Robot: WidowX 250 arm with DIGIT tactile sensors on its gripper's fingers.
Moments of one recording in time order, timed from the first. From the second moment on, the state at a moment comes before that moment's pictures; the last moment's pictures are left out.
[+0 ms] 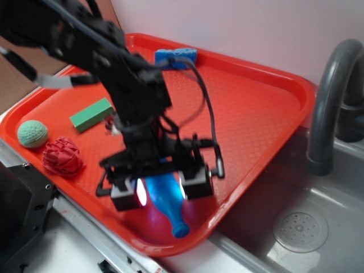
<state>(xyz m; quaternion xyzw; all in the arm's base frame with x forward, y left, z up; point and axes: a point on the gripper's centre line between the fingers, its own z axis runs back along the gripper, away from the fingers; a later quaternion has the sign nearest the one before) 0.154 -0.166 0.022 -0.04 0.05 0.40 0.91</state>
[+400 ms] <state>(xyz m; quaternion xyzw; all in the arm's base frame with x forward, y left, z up) 0.157 -0.175 0.017 -0.04 0.04 0.41 0.91</state>
